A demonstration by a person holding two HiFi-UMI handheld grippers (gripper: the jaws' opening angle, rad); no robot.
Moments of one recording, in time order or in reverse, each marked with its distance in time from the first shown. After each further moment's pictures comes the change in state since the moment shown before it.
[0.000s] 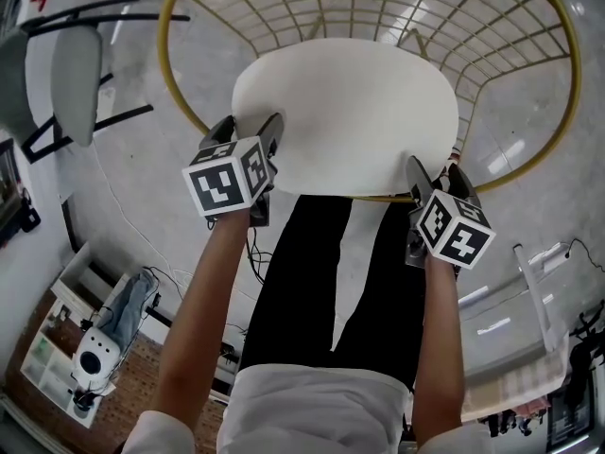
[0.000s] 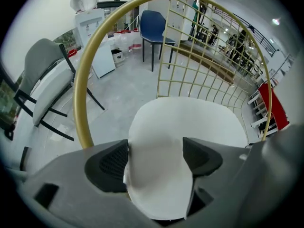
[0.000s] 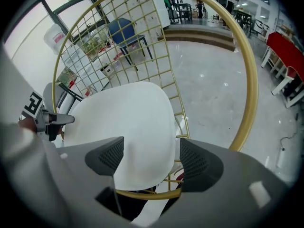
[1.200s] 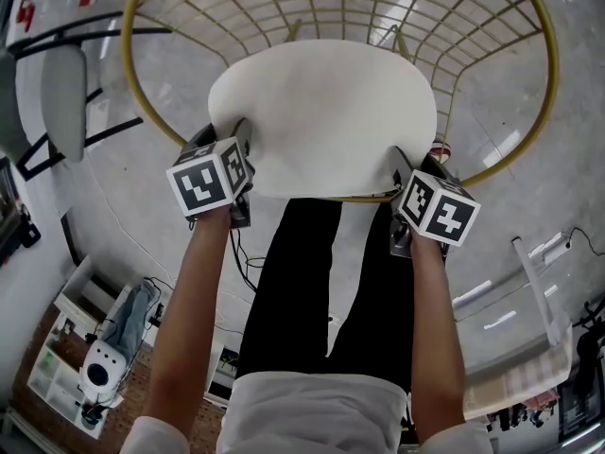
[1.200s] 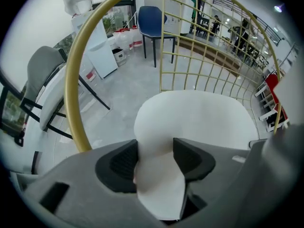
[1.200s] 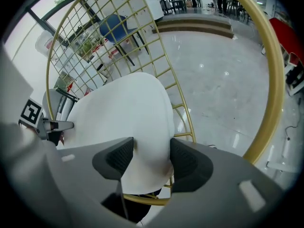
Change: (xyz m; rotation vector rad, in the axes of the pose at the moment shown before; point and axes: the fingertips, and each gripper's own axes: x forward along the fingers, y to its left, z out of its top) left arm 0.011 0.006 -0.006 0.033 0.046 0.101; right arm 0.023 -0.010 -0.007 0.079 0.077 0.033
